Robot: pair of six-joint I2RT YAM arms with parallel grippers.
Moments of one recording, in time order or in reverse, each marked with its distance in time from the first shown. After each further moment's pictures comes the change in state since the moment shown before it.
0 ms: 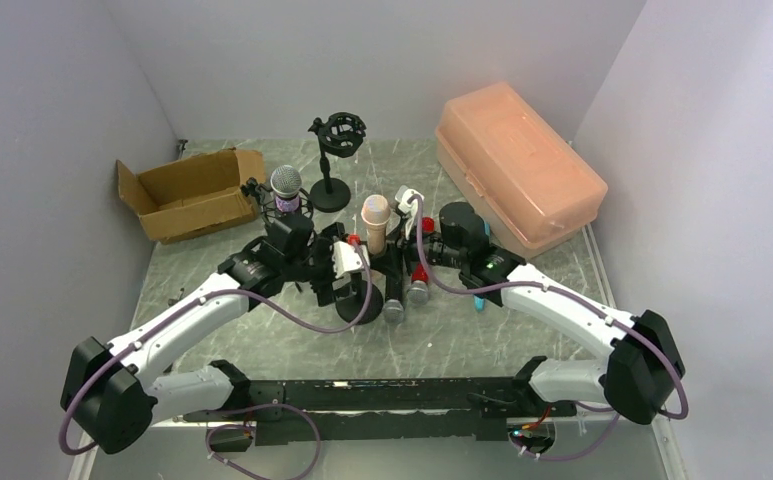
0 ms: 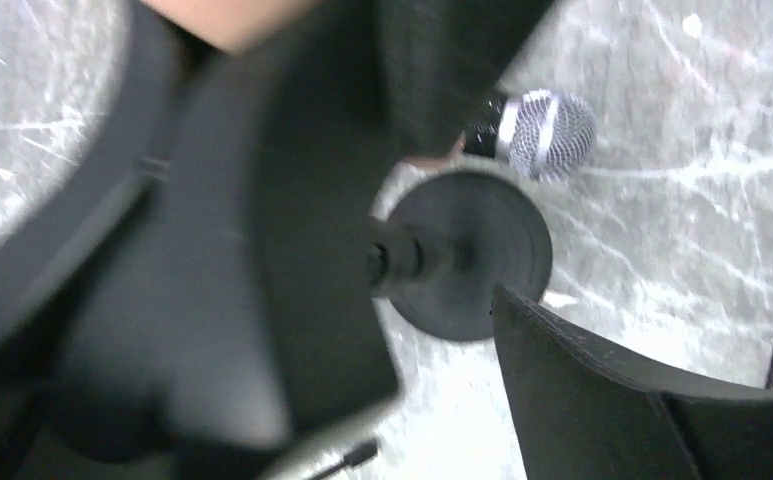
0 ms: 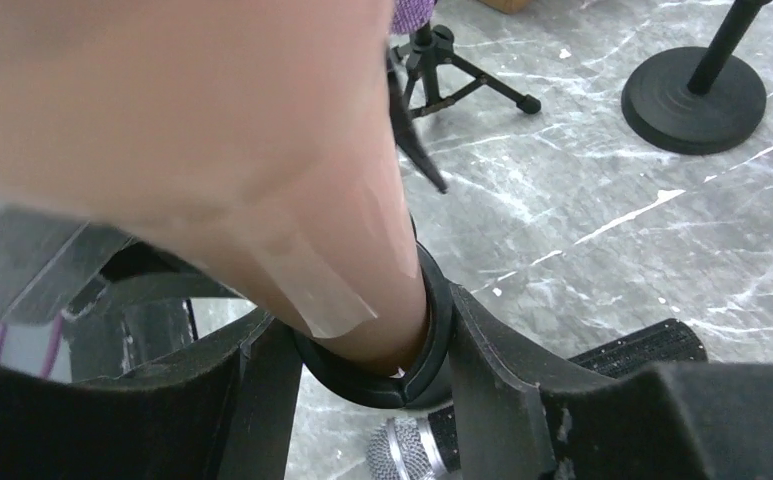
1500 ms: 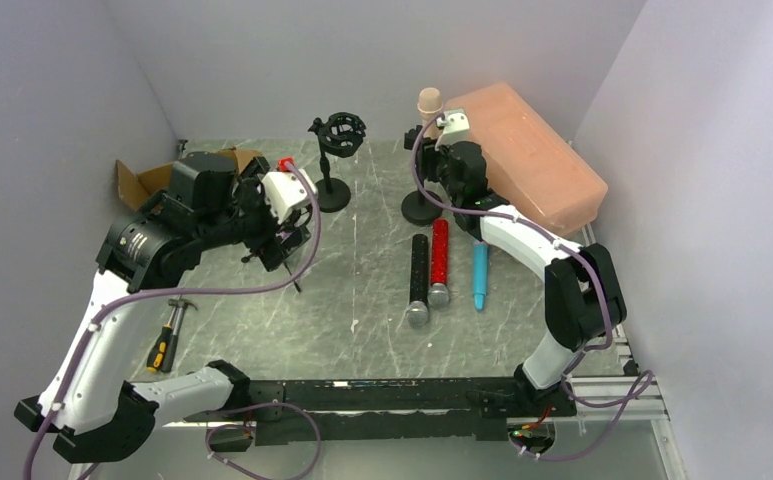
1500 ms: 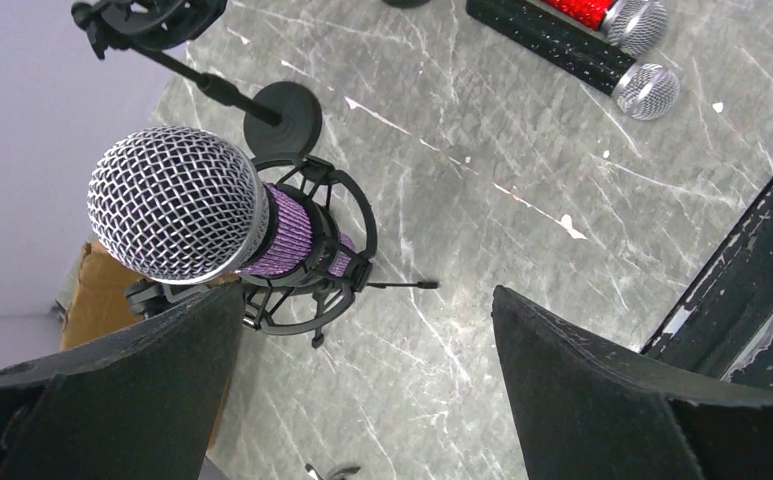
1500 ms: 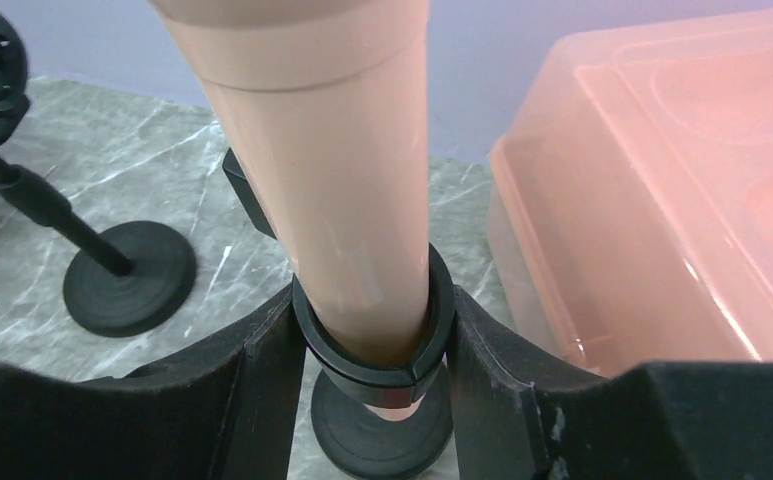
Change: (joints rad) left arm 0.083 -0.036 0.856 -0.848 -0.243 -0.156; right arm -0.287 0.443 0.332 0.249 0.665 -0.022
